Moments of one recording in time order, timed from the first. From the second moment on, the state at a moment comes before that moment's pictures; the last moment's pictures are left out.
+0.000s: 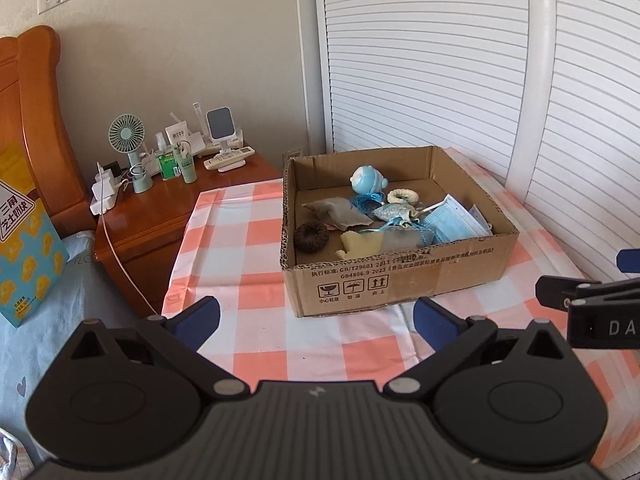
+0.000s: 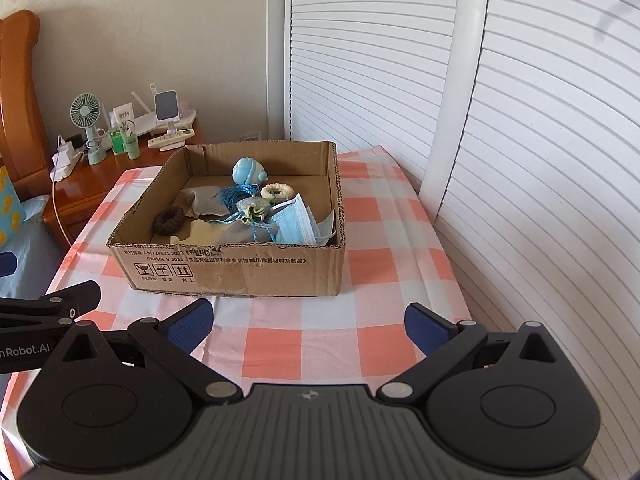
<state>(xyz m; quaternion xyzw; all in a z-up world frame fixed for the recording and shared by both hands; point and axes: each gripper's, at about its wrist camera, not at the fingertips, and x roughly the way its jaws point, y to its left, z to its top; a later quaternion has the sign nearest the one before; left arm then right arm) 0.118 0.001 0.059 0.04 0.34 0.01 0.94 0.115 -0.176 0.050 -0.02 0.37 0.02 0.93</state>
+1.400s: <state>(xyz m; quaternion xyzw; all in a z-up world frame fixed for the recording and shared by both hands) 0.110 -0.005 0.069 0.03 0.33 0.00 0.94 0.102 -0.182 0.059 -0.02 0.35 0.02 0.94</state>
